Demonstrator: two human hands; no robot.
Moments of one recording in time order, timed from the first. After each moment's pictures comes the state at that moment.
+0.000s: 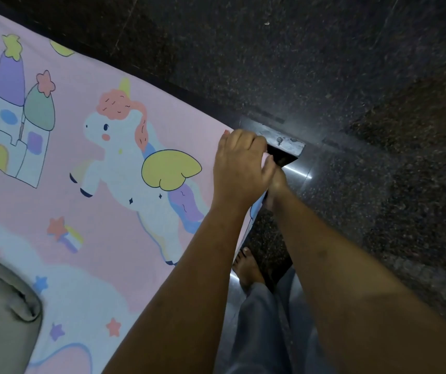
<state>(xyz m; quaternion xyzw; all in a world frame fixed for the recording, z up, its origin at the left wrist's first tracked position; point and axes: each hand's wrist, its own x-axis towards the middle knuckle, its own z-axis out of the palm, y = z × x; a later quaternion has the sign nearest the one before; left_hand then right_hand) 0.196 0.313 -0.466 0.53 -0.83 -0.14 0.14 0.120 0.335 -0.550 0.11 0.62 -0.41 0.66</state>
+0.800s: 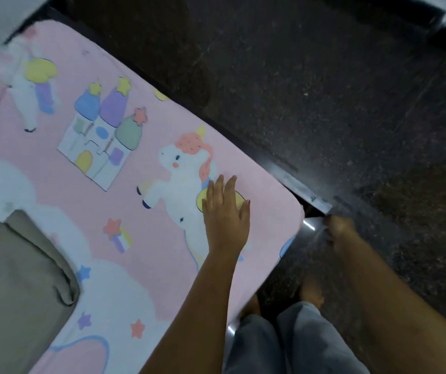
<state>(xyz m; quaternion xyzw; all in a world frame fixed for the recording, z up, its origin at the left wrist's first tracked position) 0.279 0.325 -0.426 0.73 -0.63 -0.22 0.15 0.053 0.325 -0.499 -0.05 0.85 -0.22 0.48</state>
